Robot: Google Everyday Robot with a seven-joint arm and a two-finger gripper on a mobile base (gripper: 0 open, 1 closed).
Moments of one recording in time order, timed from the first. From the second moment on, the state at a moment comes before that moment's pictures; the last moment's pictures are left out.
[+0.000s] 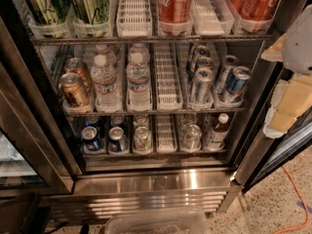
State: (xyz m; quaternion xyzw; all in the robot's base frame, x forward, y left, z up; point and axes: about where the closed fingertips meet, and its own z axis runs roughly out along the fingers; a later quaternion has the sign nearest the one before) arm 0.438 -0.217 0.976 -0.60 0.78 -0.03 0.16
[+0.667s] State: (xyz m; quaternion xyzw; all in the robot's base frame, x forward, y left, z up) arm 0.440 -0.215 0.970 -0.61 0.77 -0.02 0.20
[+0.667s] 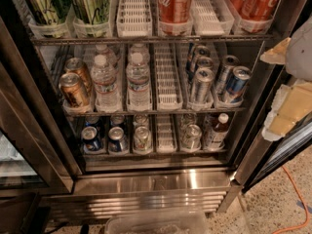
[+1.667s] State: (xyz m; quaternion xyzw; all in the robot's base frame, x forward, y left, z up) arm 0.451 -0.235 0.923 -0.58 0.71 0.01 0.40
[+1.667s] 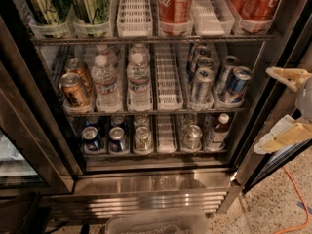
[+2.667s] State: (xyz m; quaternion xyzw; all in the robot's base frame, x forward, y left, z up) arm 0.453 -0.228 0.886 -0.51 0.73 -0.01 0.46
